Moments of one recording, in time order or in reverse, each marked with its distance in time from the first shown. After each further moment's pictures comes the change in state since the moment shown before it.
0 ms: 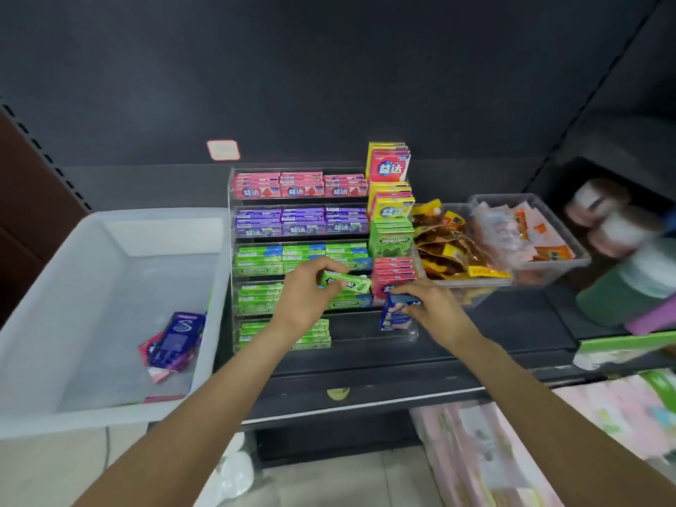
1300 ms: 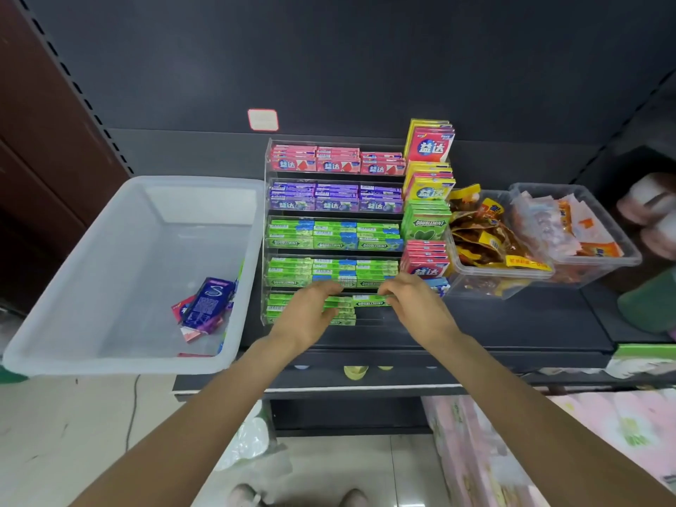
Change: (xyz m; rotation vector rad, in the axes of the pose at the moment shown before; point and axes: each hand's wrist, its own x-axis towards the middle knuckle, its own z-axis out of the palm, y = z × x) left_hand -0.043 -0.057 -0.008 0.327 -0.238 -0.142; right_hand 0.009 -0.043 0.051 -0.183 -0.093 -0.074
